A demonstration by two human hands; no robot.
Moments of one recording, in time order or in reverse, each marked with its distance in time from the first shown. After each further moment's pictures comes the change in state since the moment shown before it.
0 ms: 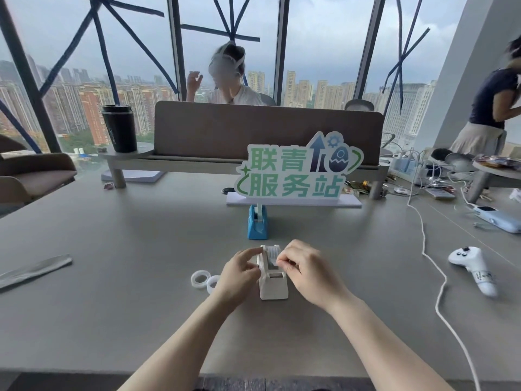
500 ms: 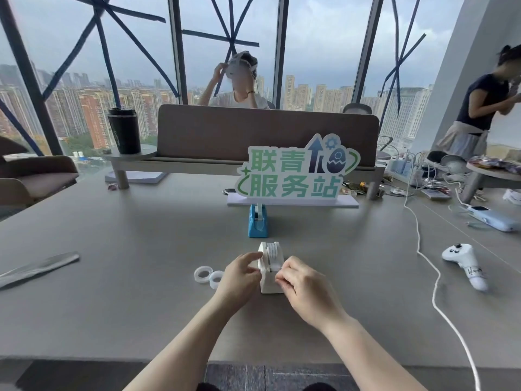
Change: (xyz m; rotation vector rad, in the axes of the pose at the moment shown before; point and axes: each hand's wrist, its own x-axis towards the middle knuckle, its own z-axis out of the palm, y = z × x) left_hand -0.019 0.000 0.003 0.046 0.016 -0.021; right_hand -0.041 -0.015 0.015 -0.161 0.027 0.005
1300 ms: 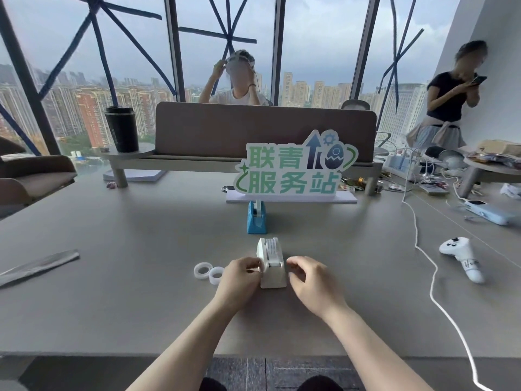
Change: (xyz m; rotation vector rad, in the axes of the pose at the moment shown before) left_hand -0.010 0.001 0.004 0.075 0.045 -0.002; right_hand -0.003 0.023 0.007 0.105 -0.029 0.323
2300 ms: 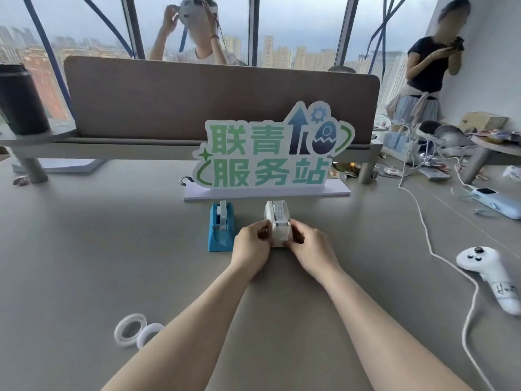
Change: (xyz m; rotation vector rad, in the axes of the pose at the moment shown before) left_hand 0.179 0.025 0.099 -0.085 -0.035 0.002; right_hand 0.155 0.111 0.018 0.076 -0.027 0.260
